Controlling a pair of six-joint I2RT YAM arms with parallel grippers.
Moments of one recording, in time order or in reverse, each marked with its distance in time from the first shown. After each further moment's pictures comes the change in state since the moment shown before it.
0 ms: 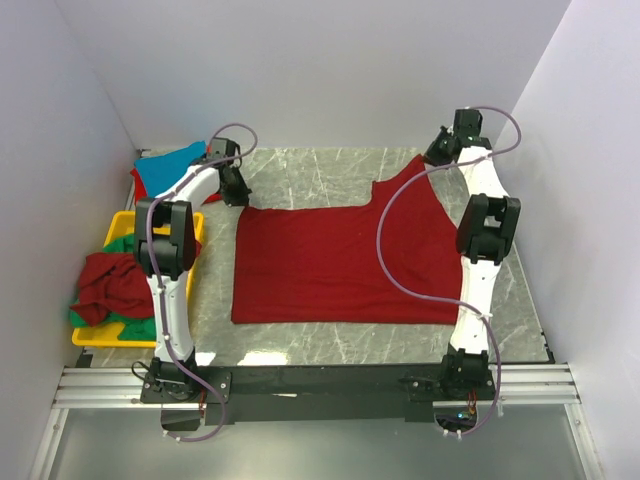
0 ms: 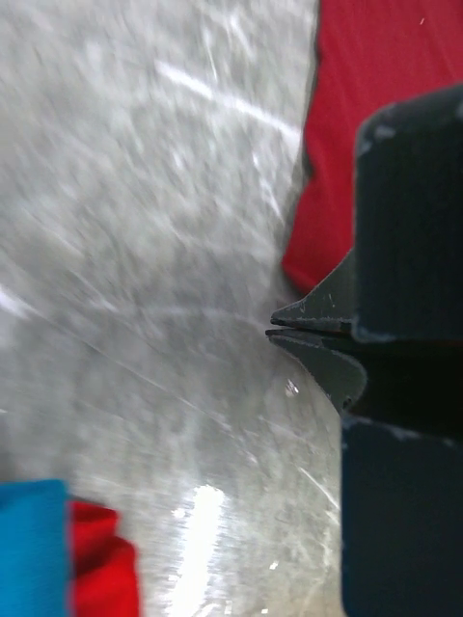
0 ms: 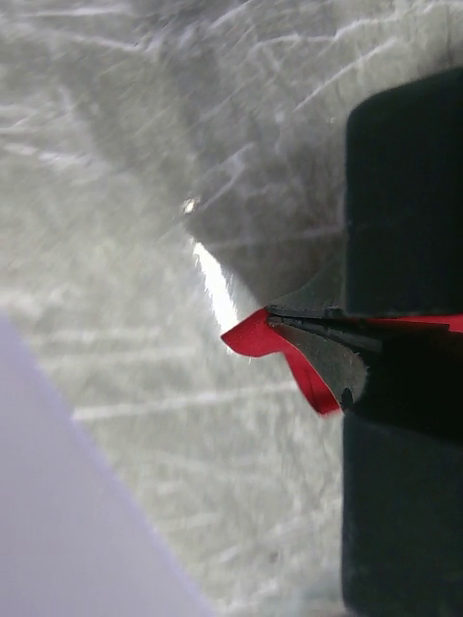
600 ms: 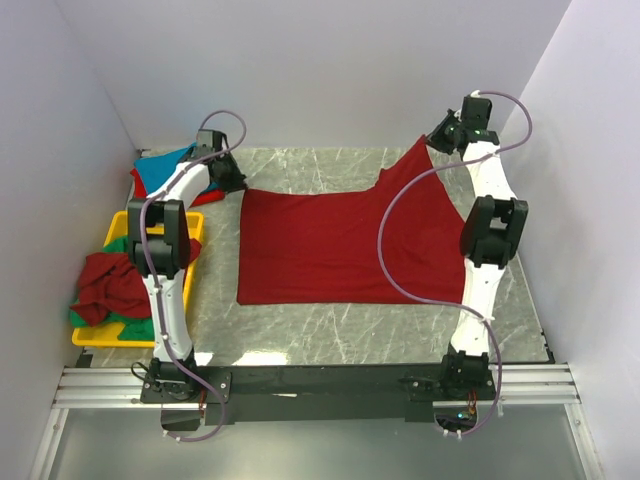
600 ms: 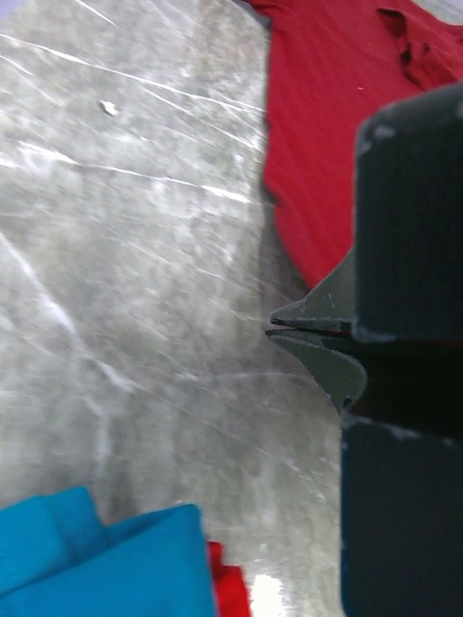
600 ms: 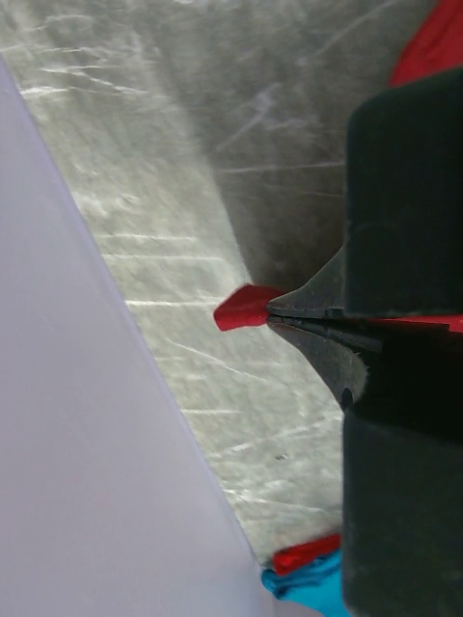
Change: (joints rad) left arm 0.060 0.011 0.078 0.125 0.142 -0.026; right arm -0.002 -0.074 0.014 0.101 -0.048 0.073
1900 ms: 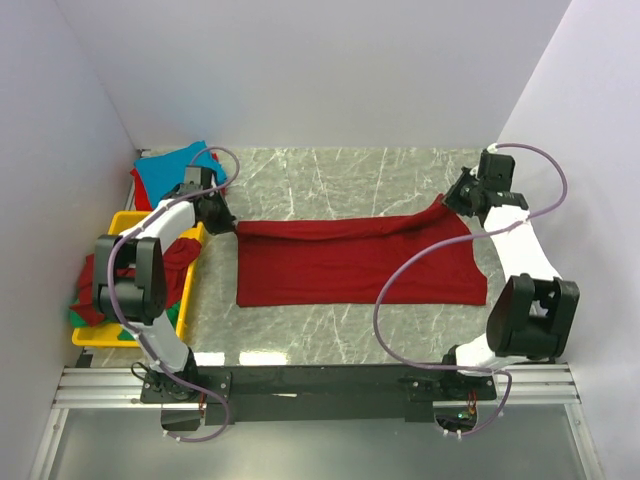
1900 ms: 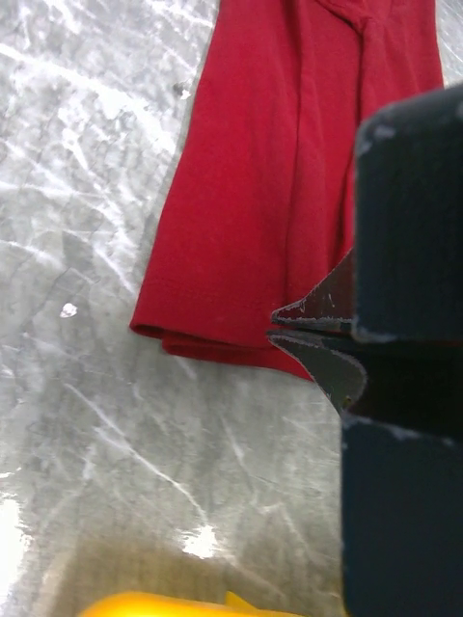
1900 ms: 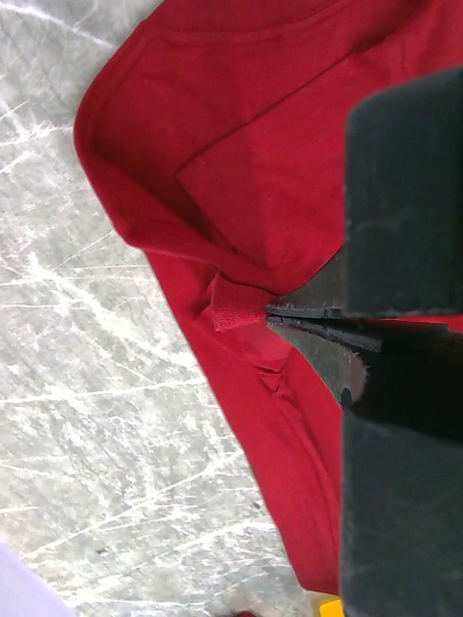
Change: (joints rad) left arm 0.001 -0.449 -0.608 0.026 -0.025 0.051; right arm -0.024 -0.886 -1.057 0.031 0.090 -0.114
